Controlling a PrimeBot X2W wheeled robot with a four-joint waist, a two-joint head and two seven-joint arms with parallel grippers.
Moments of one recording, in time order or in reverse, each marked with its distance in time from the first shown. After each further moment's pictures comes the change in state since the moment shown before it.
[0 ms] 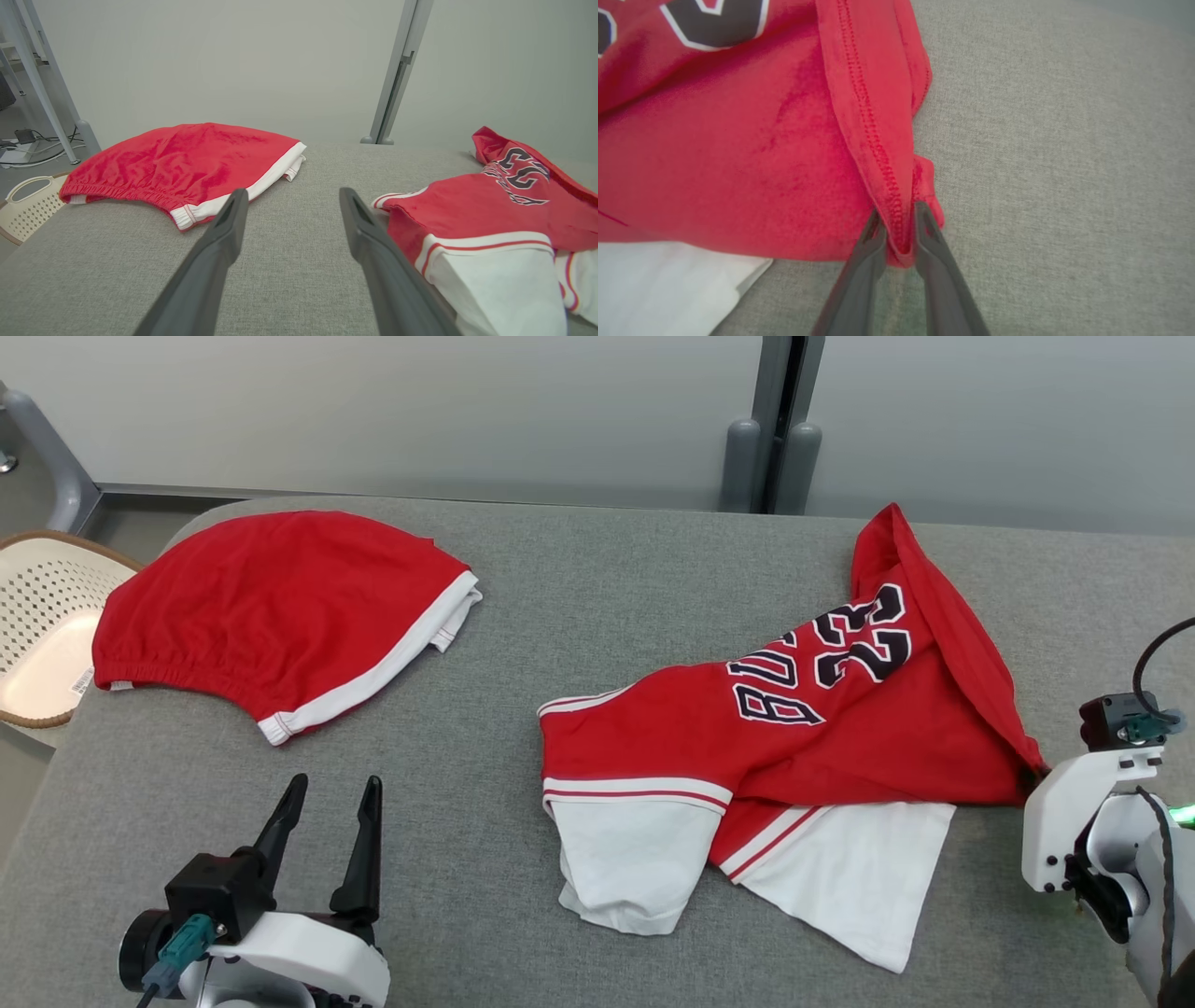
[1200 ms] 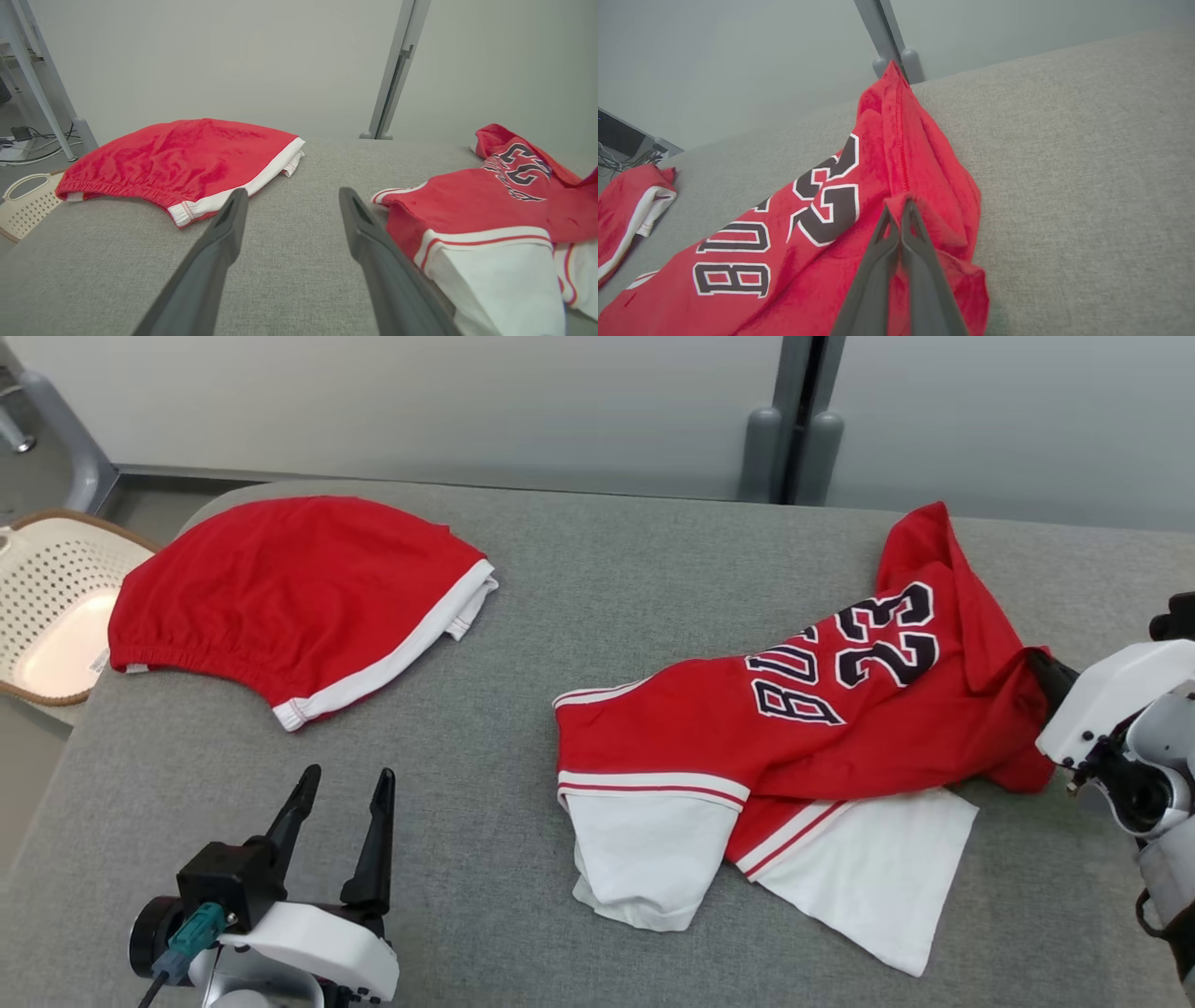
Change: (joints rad) left arm -0.019 0.006 -0.027 -0.006 -0.009 0.000 0.009; right arm -0.084 0.021 -0.151 -0.103 0.303 0.000 0.077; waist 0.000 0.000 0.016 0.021
